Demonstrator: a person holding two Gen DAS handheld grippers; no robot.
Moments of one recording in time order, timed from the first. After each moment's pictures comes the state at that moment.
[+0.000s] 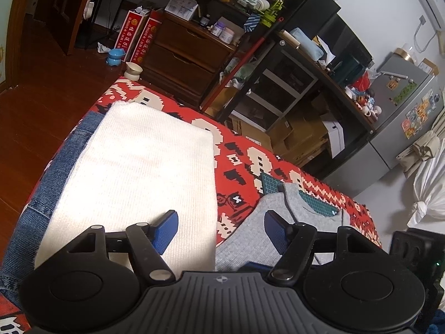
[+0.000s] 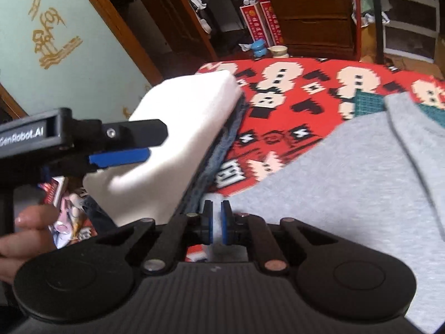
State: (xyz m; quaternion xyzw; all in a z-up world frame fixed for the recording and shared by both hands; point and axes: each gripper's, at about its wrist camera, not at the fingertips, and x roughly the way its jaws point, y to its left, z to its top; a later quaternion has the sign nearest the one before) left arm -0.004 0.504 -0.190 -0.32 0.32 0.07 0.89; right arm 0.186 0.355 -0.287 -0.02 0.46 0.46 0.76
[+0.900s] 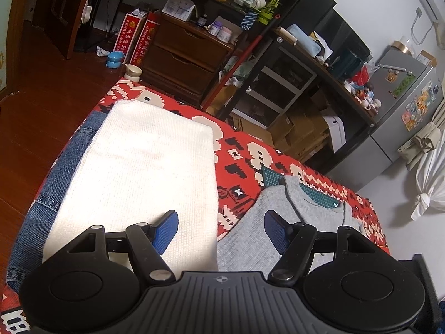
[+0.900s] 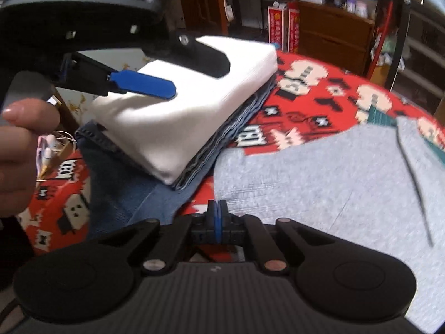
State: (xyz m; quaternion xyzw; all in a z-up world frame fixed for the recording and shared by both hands) left arm -0.014 0.497 -0.187 -0.30 0.33 0.07 0.89; right arm 0.120 0.373 -0.301 -0.15 0.43 0.47 0.76
